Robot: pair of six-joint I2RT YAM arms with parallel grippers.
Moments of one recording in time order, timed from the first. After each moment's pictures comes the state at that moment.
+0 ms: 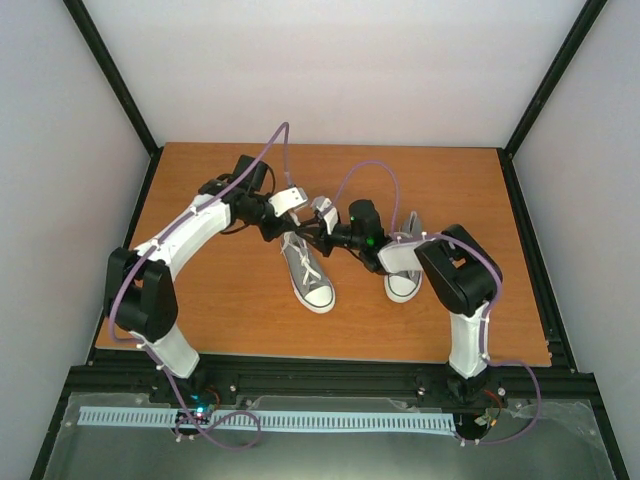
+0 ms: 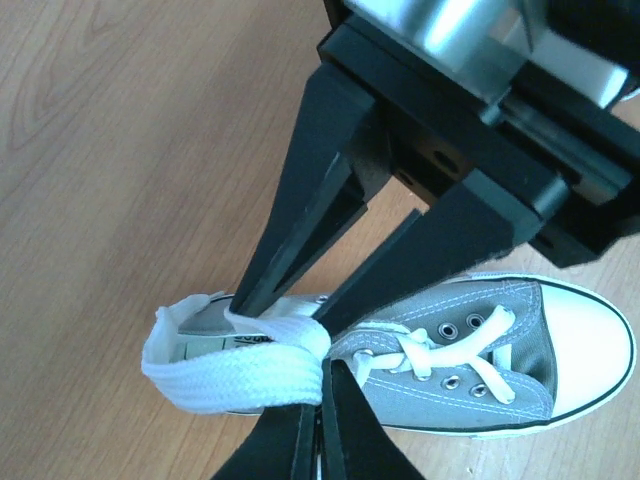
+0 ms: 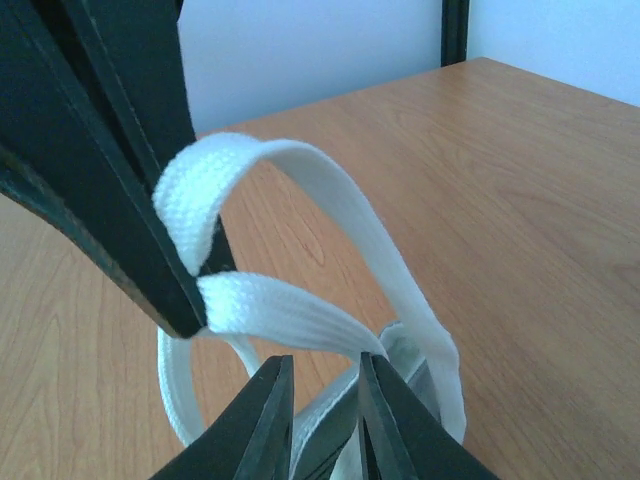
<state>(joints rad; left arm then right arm) -0.38 1.66 1.36 -0.76 0.47 0.60 0.61 1.96 0.97 0.72 -0.65 -0.04</state>
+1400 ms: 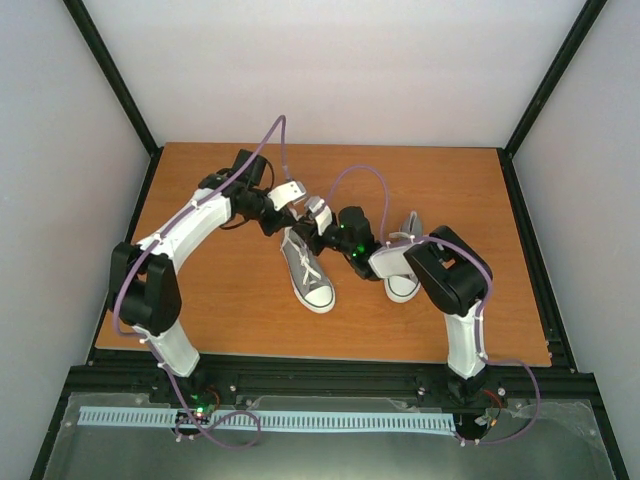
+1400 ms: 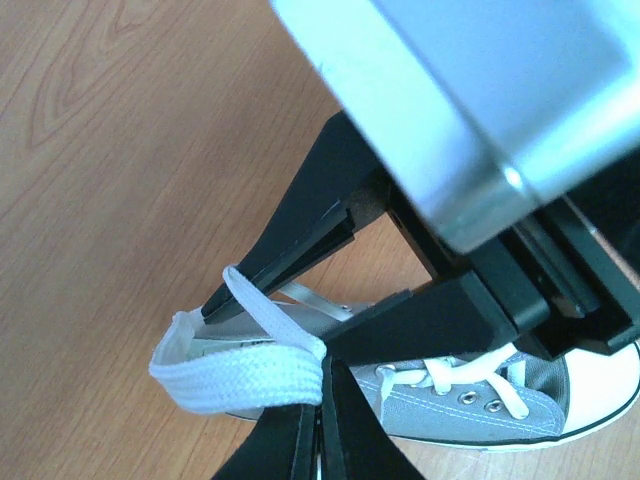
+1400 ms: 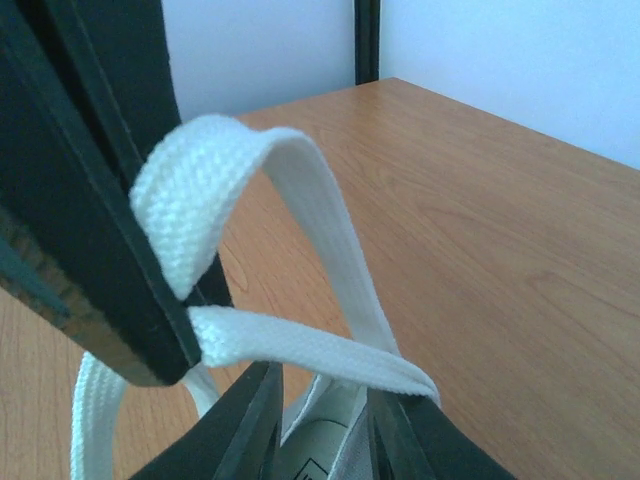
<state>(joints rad) -0.36 1.70 1.41 -0.78 0.48 0.57 0.68 2.01 0.99 0.81 -0.38 -0.04</state>
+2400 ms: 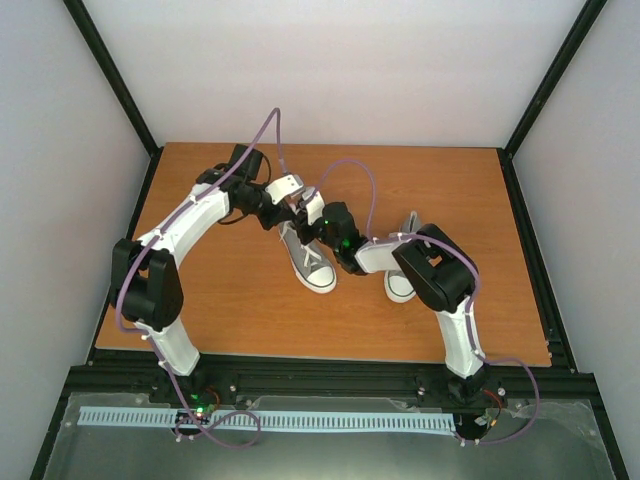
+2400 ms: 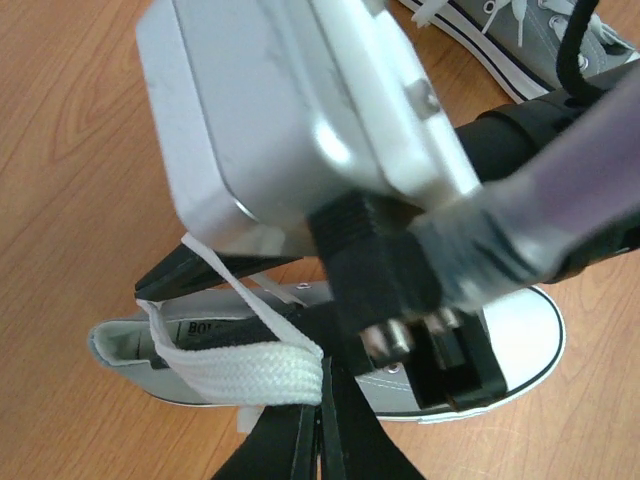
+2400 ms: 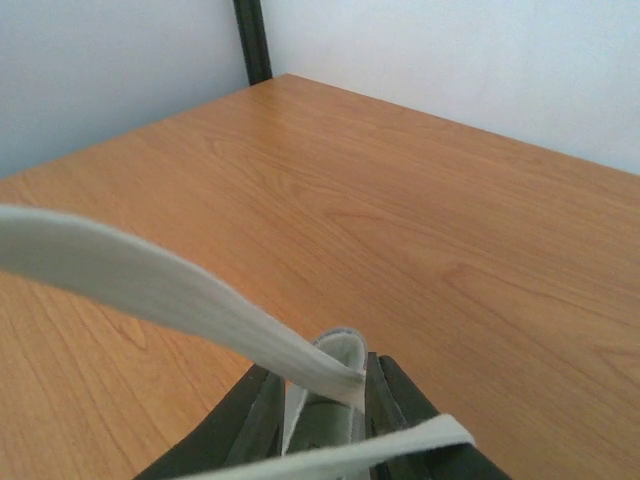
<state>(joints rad) -0.34 1.73 1.47 -0.79 0.51 0.57 0.72 2.09 1.14 0.73 -0.11 0.04</state>
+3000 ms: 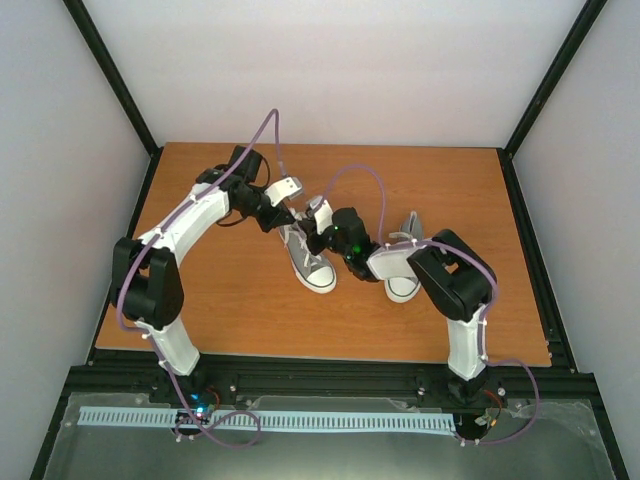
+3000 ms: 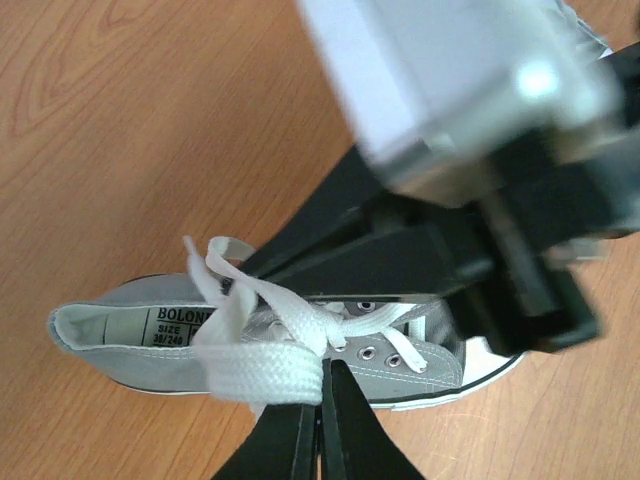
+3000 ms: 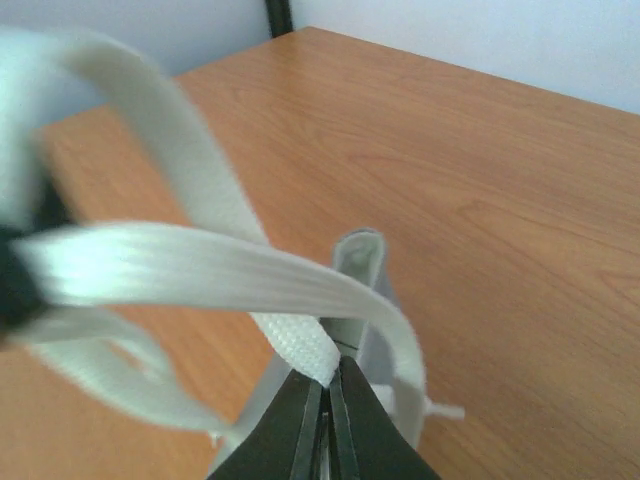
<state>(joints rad) -0.32 1.74 1.47 -0.83 0.55 0.56 0.72 2.00 1.01 0.69 -0.14 0.04</state>
